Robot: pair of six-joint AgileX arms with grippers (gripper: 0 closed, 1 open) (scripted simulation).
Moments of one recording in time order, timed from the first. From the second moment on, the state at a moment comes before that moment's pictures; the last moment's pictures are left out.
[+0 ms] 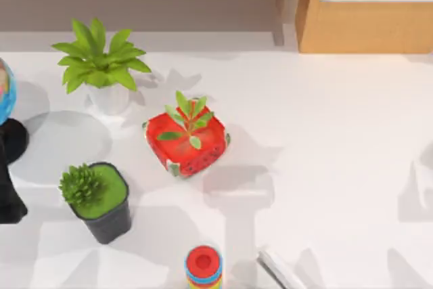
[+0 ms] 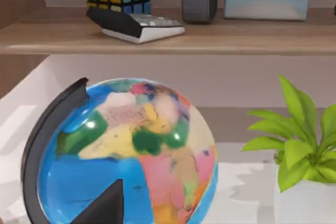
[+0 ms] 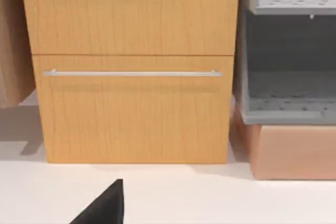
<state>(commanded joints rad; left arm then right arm) 0.00 0.00 0.00 0.00 0.00 0.00 0.00 0.00 0.00 0.00 0.00 0.00</state>
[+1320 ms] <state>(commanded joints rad) 0.00 0.00 0.00 0.00 0.00 0.00 0.07 1.30 0.56 0.71 0.02 -1.02</state>
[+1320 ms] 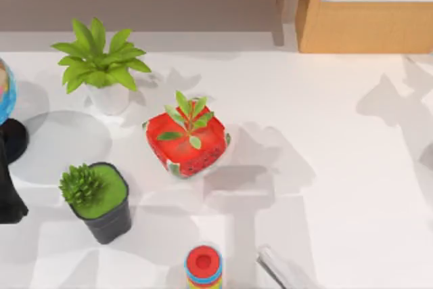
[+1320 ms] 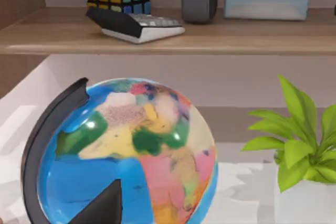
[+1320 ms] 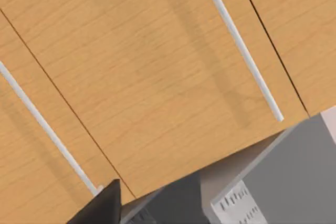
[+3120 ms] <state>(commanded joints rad) 0.00 0.00 0.00 0.00 0.00 0.00 0.16 2.28 1.05 1.22 0.20 -1.56</state>
